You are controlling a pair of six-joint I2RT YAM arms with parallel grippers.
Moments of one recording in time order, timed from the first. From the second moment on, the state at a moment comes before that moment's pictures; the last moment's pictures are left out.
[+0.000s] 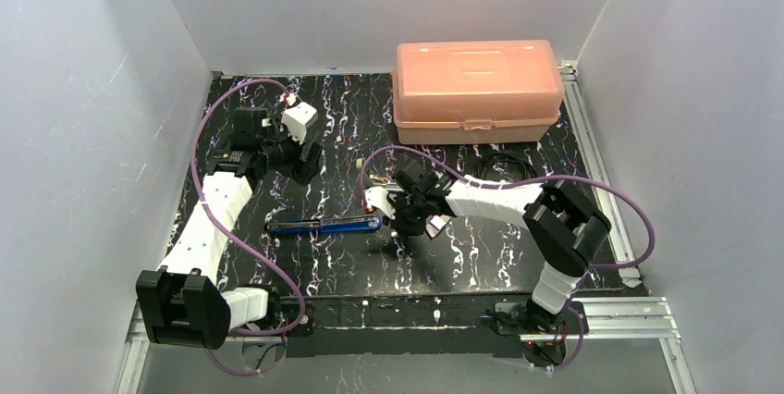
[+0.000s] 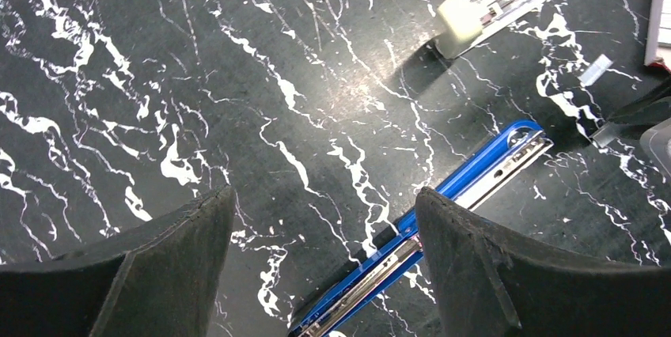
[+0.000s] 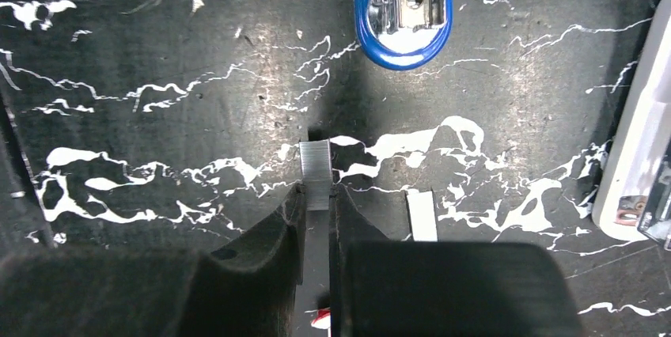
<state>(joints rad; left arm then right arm) -0.10 1.21 1.04 -0.61 0.36 0.40 0.93 1.73 1.04 -0.40 -0.37 -0.55</state>
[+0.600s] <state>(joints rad) -0.10 1.20 0.97 -0.59 0.80 0.48 0.89 1.62 1.16 -0.50 -0.46 -0.52</state>
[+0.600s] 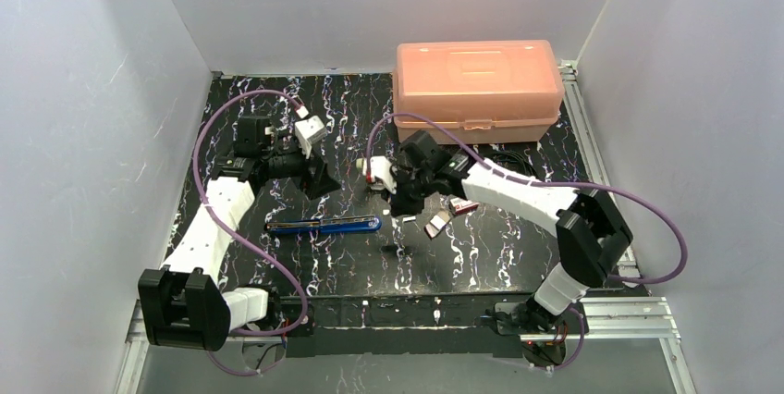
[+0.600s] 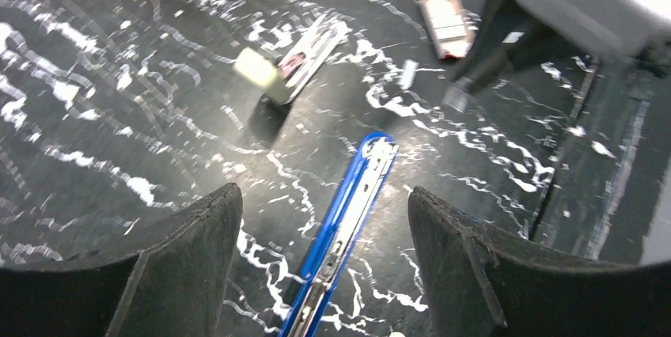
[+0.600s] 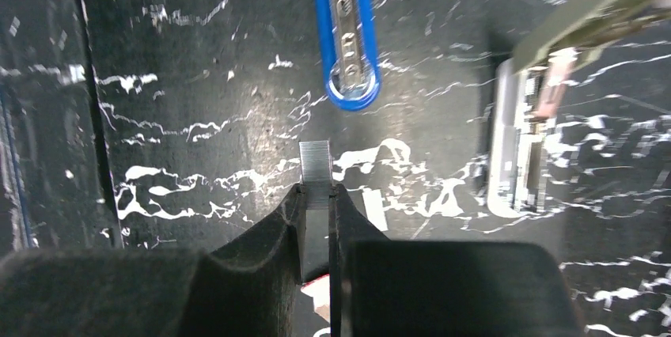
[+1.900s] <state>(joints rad) -0.36 1.27 0.87 -0.29 1.11 0.55 0.78 1.60 1.35 -0.58 -0.72 -0.40</state>
